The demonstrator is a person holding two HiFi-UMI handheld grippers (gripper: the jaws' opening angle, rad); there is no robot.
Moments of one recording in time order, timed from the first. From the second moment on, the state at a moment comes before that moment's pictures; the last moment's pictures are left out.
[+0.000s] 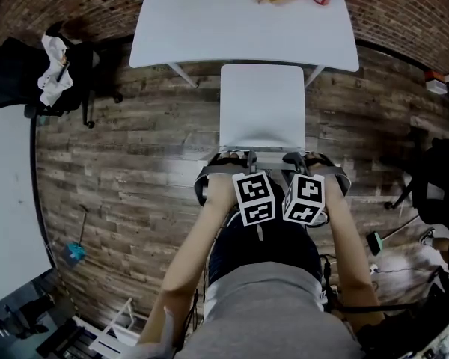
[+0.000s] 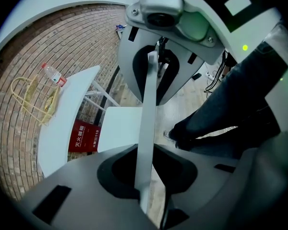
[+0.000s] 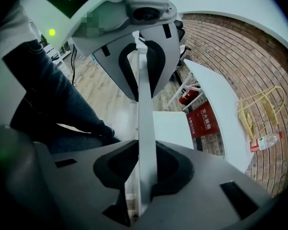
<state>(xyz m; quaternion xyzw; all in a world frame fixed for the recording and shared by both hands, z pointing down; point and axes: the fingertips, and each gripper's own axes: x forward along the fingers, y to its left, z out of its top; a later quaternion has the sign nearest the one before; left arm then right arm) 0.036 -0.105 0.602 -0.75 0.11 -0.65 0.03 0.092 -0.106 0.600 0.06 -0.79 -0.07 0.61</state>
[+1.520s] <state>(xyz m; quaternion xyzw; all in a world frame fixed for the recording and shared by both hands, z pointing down) 0.029 -0.015 0.596 -0.79 0.12 -0.60 0.08 0.083 -0.015 0.599 0.11 -0.79 -0.09 0.60</state>
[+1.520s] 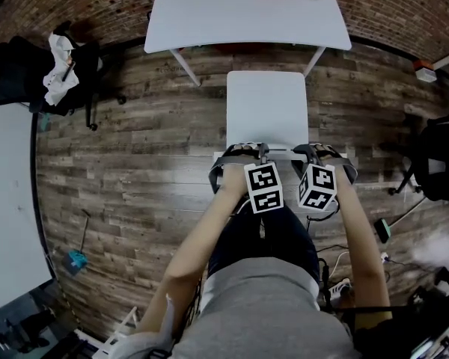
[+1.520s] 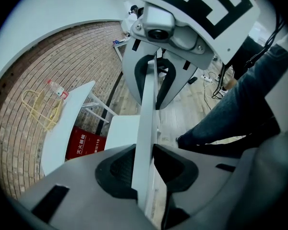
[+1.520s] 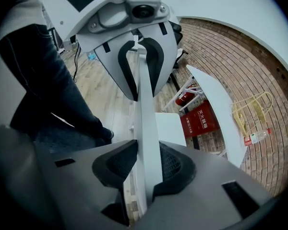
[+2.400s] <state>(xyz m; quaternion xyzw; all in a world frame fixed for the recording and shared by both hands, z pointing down) 0.018 -0.066 0.415 -0.89 0.38 -0.26 -0.06 0.058 -0.080 0.407 0.35 -0.90 -0.01 0.27</state>
